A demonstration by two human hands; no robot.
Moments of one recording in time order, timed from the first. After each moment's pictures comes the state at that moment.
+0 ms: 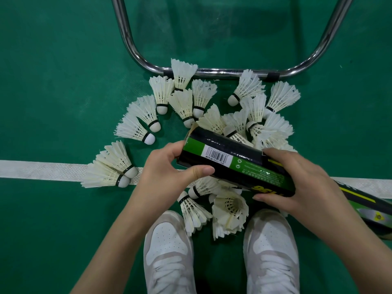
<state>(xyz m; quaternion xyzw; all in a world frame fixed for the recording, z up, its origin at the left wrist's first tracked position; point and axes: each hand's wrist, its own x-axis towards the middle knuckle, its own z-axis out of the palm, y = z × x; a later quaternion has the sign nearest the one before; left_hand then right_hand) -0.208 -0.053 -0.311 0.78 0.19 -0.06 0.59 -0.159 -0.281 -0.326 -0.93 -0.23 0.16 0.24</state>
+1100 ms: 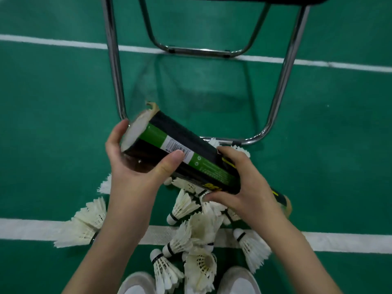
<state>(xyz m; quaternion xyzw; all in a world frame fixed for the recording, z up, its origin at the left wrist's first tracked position) -0.163 -0.070 -0.239 0.62 0.23 0.19 0.72 -0.099 -0.236 -0.280 -0.87 -0.27 0.07 0.41</state>
